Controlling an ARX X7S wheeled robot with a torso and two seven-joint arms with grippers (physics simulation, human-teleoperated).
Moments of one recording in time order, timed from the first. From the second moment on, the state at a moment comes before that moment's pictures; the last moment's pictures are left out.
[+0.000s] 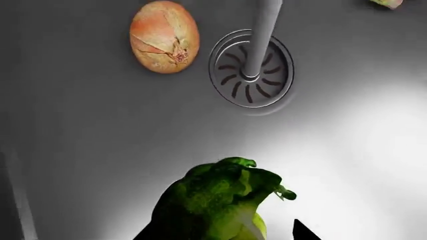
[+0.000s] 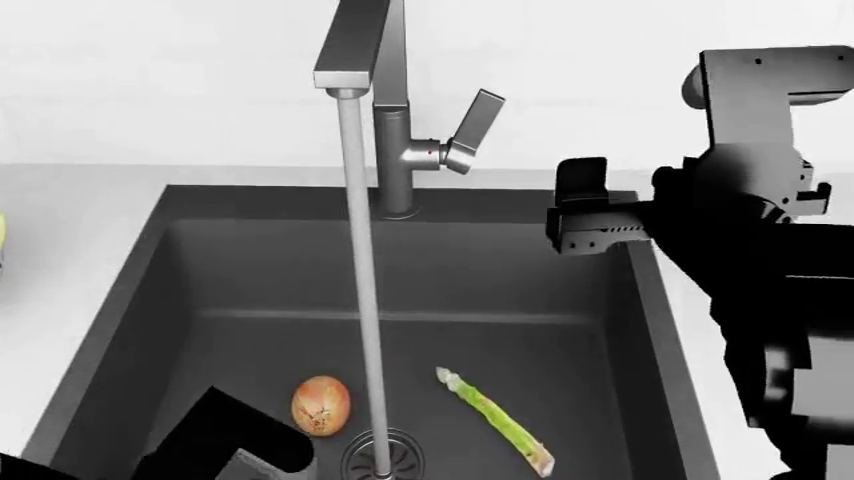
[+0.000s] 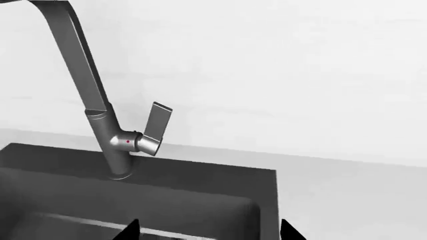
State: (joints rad) left arm -0.77 -0.39 0.60 0.00 -1.24 -1.35 -0.59; right arm 1.07 0.31 -0.04 0.14 0.26 1.21 -0.23
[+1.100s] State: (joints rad) left arm -0.83 -0.66 0.21 0.53 -1.53 -1.12 -0.70; right arm 1.32 0.16 -0.65 0.94 0.24 0.97 -0.72
